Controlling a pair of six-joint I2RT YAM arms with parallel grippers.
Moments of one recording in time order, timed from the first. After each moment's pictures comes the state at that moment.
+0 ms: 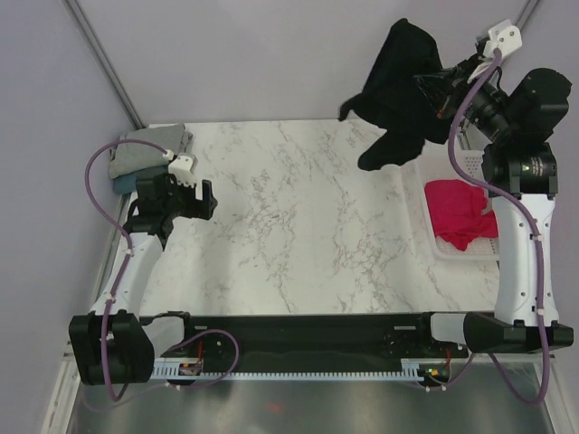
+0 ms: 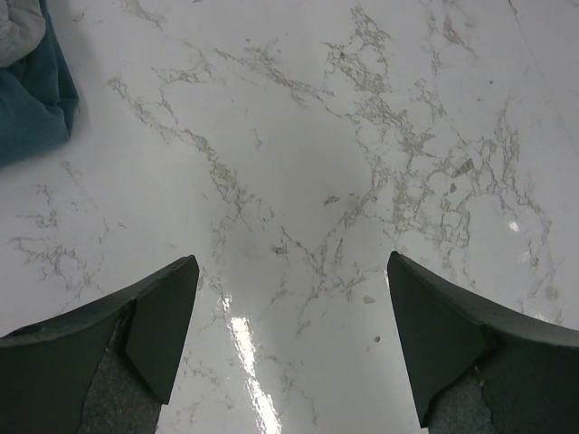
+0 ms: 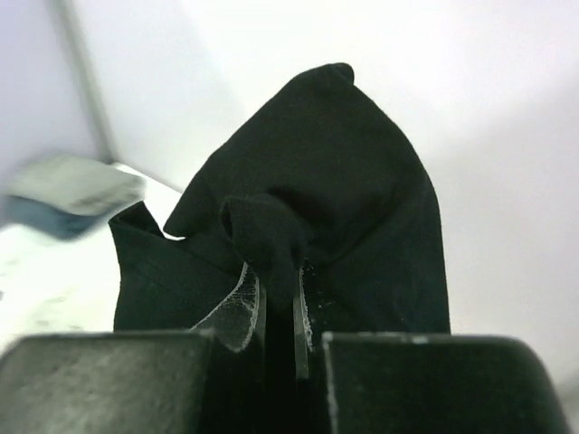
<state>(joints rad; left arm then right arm) 0.05 1.13 0.82 -0.26 0.31 0.16 -0.06 1.29 1.74 -0.34 -0.53 -0.04</state>
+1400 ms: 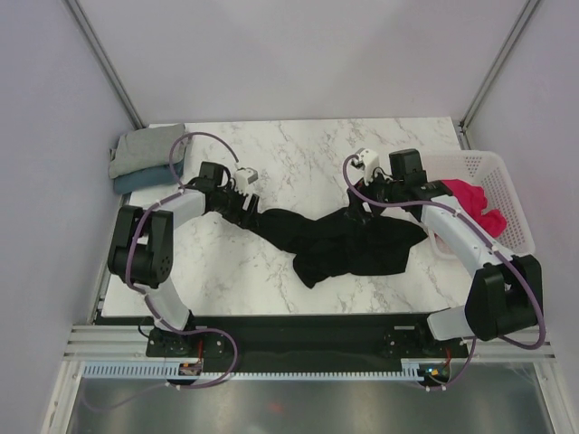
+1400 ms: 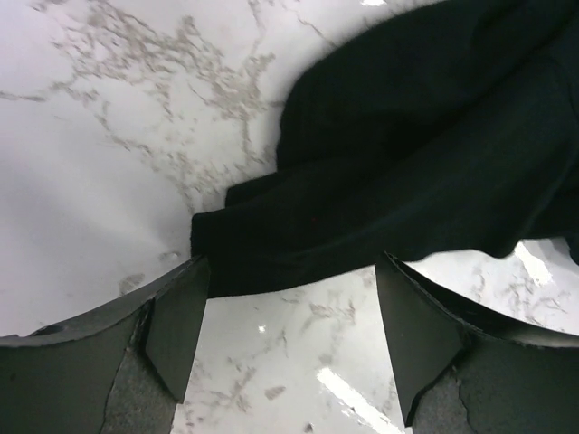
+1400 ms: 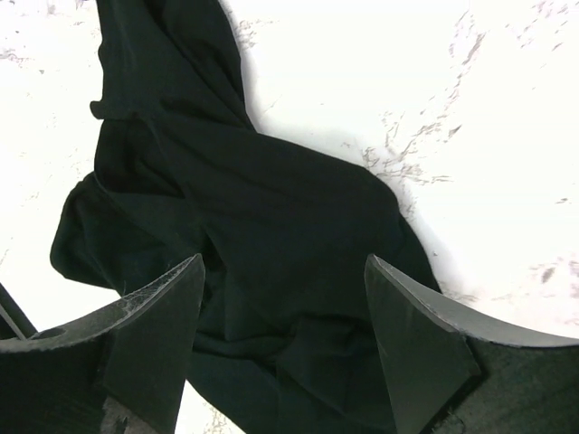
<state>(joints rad) -0.18 1.74 1.01 -0.31 0.55 0.30 0.26 1.42 1.06 -0.46 -0.52 -0.31</state>
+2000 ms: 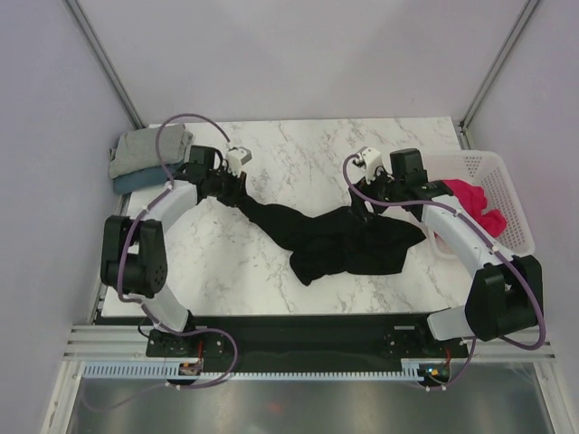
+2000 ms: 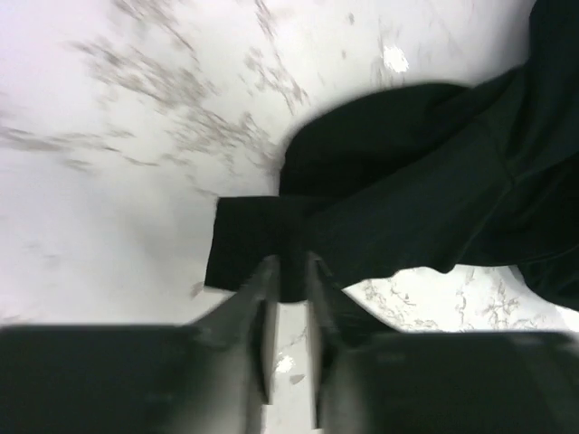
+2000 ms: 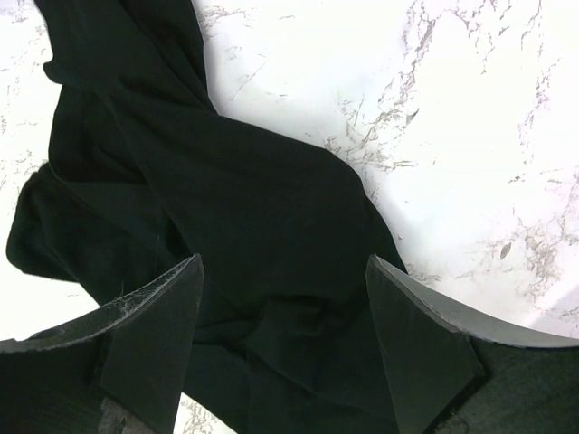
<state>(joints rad) -0.16 1.73 1.14 -0.36 0.54 0.29 0.26 1.41 1.07 -0.46 -0.43 -0.32</state>
